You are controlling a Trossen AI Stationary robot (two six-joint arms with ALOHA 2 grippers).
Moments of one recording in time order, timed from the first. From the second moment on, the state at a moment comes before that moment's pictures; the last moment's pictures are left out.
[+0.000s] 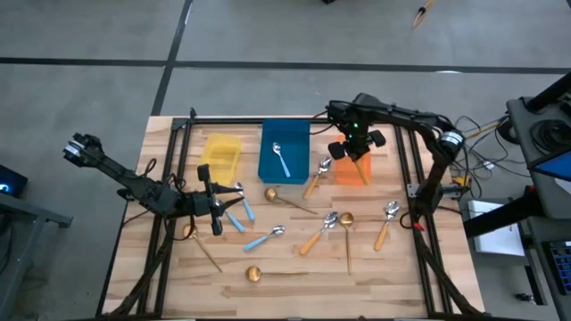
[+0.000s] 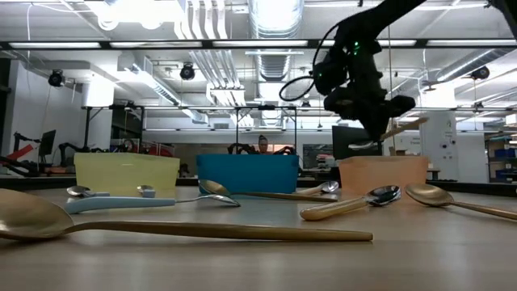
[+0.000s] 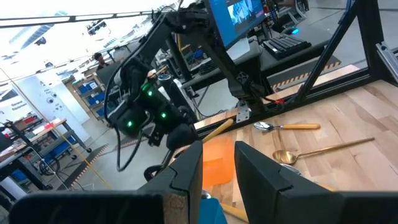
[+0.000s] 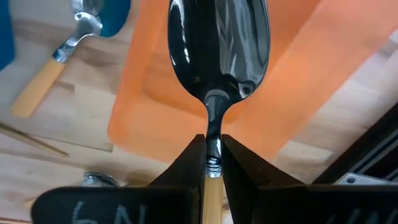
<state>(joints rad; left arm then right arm) -0.52 0.86 0.54 0.32 -0.75 0.44 -0.64 1.80 1.45 -1.39 -0.19 0.59</state>
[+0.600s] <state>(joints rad) -0.52 0.86 0.54 0.31 -0.75 0.44 -0.68 1.92 1.48 -1.38 -0.17 0.52</state>
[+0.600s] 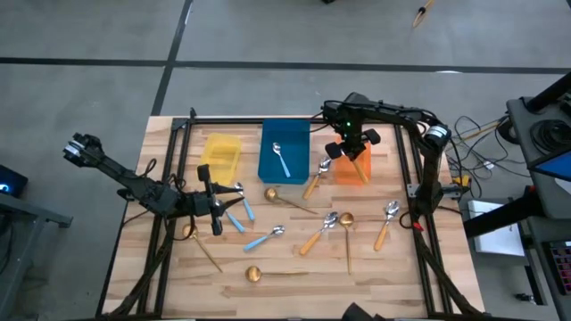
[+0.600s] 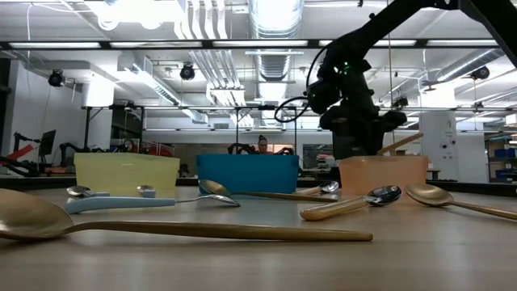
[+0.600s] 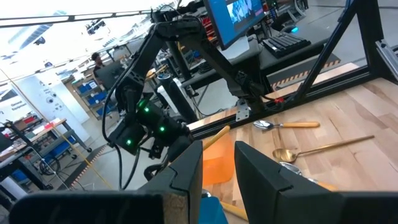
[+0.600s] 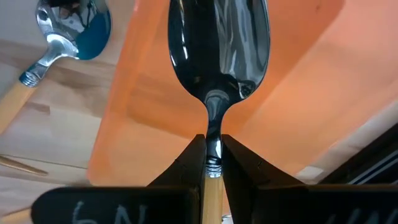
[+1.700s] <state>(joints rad) -0.52 0.86 0.54 0.30 -0.75 0.44 -0.68 1.95 1.48 -1.30 -0.08 0.46</state>
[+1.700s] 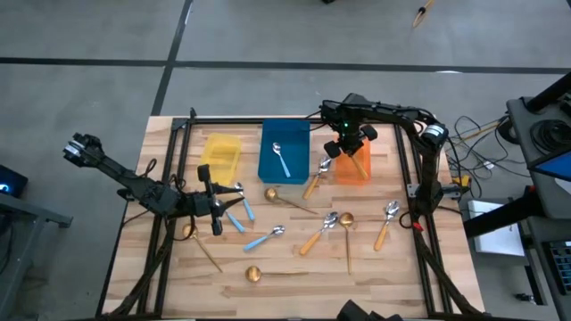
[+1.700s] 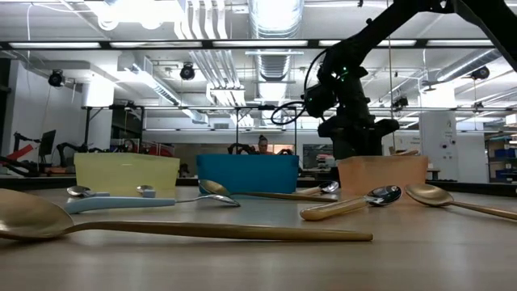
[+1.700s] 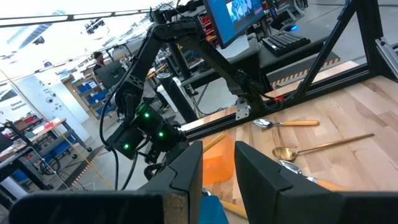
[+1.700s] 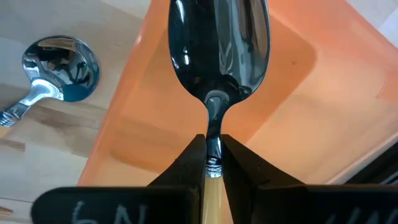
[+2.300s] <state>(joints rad) -0.52 0.86 0.54 0.30 -0.75 0.44 -0.68 1.95 1.45 -1.25 -0.08 0.45</state>
